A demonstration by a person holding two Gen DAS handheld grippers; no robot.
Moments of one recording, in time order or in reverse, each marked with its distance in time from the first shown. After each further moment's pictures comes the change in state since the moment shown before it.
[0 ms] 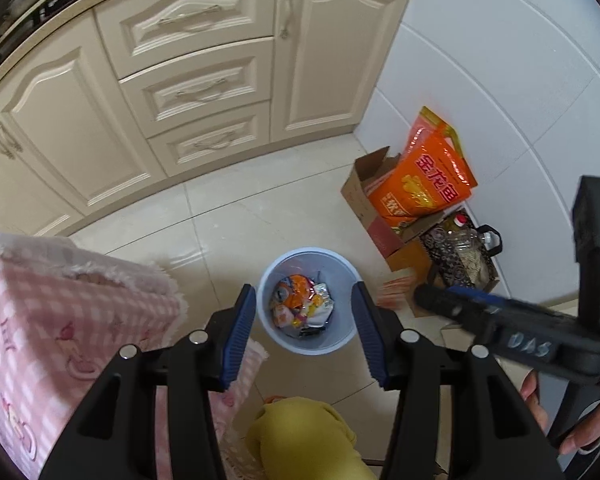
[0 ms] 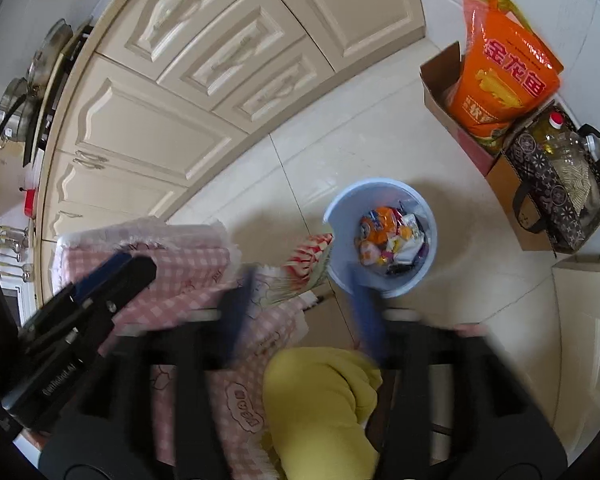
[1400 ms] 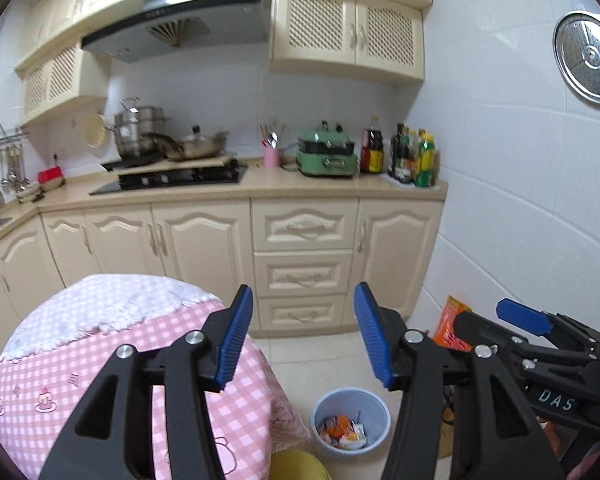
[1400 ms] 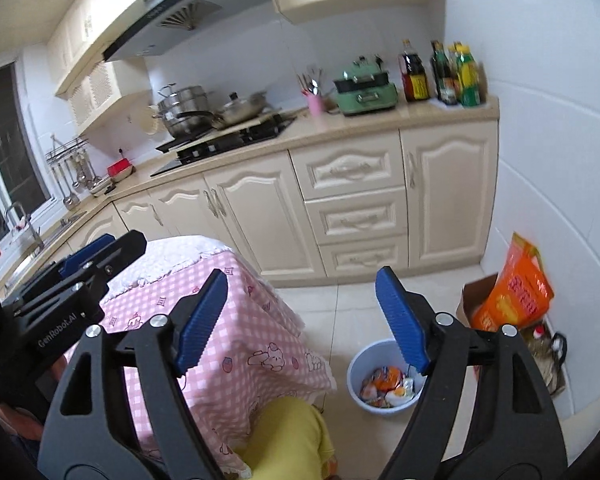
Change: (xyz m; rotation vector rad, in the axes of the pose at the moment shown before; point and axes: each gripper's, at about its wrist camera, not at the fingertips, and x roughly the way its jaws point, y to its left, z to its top) left arm -0.303 -0.058 -0.187 -0.173 -0.809 0.303; right arm -0.236 0.106 -0.170 -0.620 -0.618 0.159
